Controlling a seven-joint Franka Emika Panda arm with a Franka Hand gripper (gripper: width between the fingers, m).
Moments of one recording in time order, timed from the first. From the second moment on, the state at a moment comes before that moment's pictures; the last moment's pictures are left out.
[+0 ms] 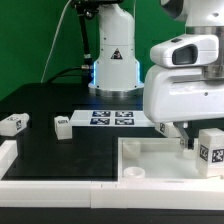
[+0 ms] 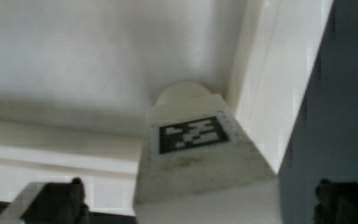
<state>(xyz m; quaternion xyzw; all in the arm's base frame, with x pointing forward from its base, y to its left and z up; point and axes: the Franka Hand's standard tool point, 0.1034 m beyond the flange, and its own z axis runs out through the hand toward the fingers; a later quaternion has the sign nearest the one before) 0.635 0.122 0.074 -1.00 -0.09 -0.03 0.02</state>
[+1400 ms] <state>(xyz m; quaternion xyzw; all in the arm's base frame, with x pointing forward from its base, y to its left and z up) 0.635 0.117 0.072 -0.82 0.57 -0.01 0.04</state>
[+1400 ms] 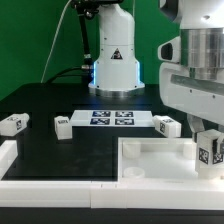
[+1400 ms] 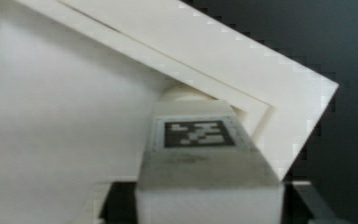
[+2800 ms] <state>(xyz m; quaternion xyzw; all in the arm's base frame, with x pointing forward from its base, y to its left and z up) 0.635 0.123 0.074 -1.00 -0.05 -0.03 0.01</state>
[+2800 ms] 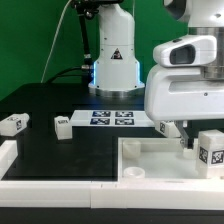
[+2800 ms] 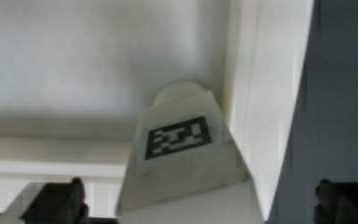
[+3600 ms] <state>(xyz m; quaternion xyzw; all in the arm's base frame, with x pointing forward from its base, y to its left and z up) 0.635 0.122 0.073 -0.99 0.13 -0.03 0.02</state>
